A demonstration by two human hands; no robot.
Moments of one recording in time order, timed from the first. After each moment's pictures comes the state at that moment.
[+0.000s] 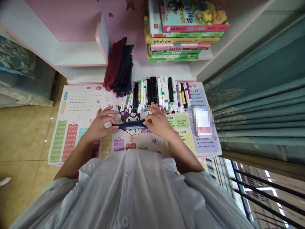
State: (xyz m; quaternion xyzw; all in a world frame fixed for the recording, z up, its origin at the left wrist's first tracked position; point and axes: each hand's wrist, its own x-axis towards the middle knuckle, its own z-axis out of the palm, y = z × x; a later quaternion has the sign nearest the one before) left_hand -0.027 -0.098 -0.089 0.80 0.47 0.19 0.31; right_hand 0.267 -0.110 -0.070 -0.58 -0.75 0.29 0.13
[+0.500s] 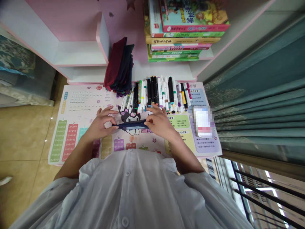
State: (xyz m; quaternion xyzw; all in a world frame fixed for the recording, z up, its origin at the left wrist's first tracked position) left_hand -0.027 -0.098 -0.090 0.80 0.47 0.20 0.31; right_hand 0.271 -0.112 -0.065 -0.58 -0.75 0.29 0.12
